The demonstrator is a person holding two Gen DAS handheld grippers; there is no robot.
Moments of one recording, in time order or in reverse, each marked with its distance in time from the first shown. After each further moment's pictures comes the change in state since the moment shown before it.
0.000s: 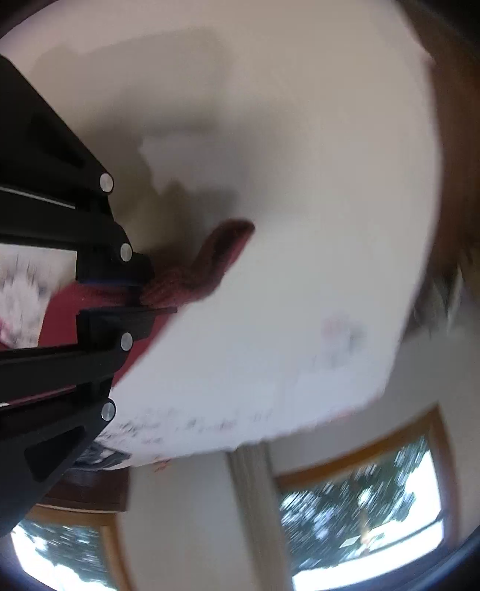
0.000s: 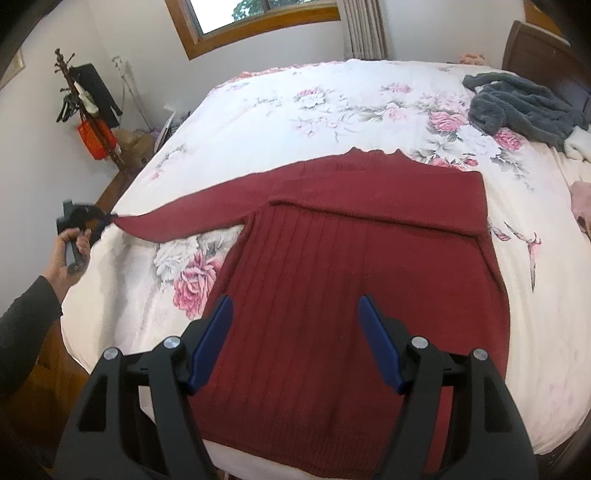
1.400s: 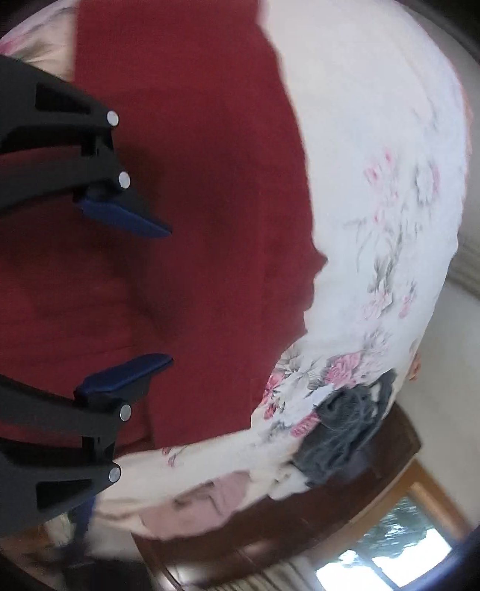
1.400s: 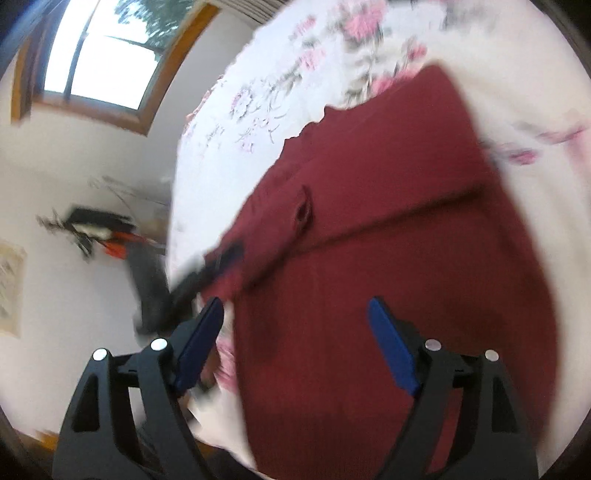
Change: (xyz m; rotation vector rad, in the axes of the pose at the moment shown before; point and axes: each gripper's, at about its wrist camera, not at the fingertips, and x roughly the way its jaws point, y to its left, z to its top) left arm 0.184 -0.255 -0.357 0.875 0.486 -0.092; right arm 0.113 -0.212 0.071 0.615 0.143 0.388
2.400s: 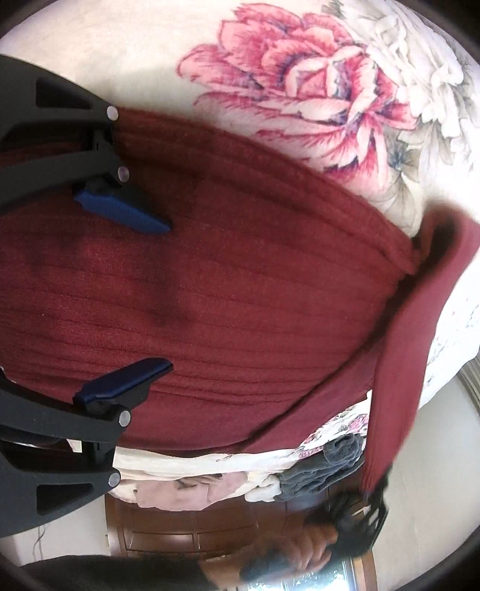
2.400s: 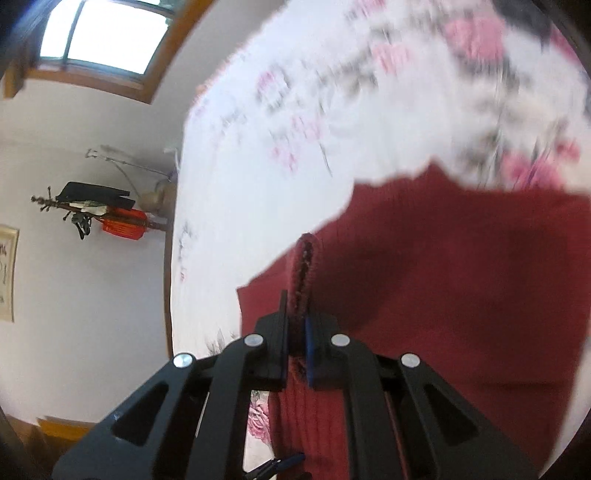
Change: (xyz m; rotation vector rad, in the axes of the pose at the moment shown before) left arm -0.064 0.059 -0.202 -0.363 0.088 -0.029; right arm 0.084 0.123 0.145 -0.138 0.102 -0.053
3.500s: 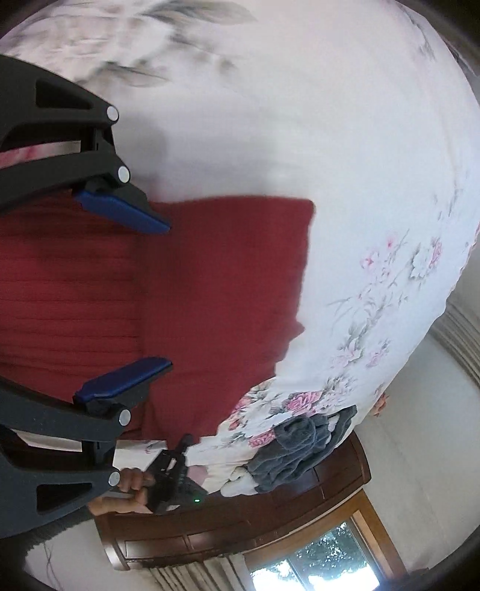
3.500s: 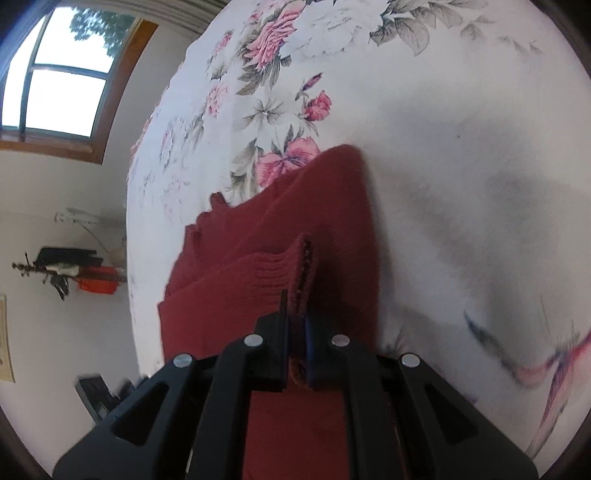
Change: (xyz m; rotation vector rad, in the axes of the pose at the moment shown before) left arm -0.011 -0.055 0.206 0.174 -0.104 -0.002; right arm -0.036 -0.251 -0.025 0.190 -0.087 -0.093
